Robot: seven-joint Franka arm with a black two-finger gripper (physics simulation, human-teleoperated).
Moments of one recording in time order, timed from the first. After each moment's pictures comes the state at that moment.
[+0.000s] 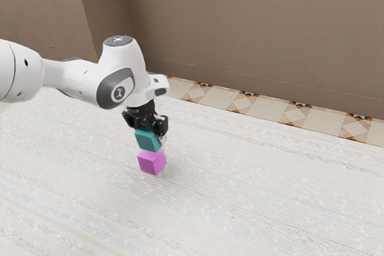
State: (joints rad) arm -0.04 0.17 -0.03 -2.04 0.03 2.34 -0.13
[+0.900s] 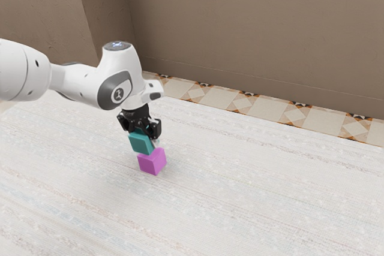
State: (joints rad) arm 0.04 0.27 -0.04 -1.98 0.04 2.32 -0.08
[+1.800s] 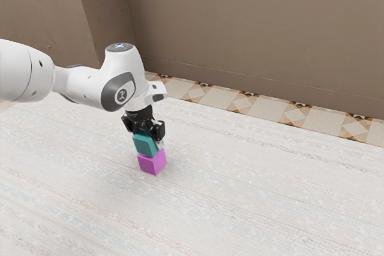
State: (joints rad) arm 0.02 0.29 -0.04 -1.97 0.01 2.32 -0.03
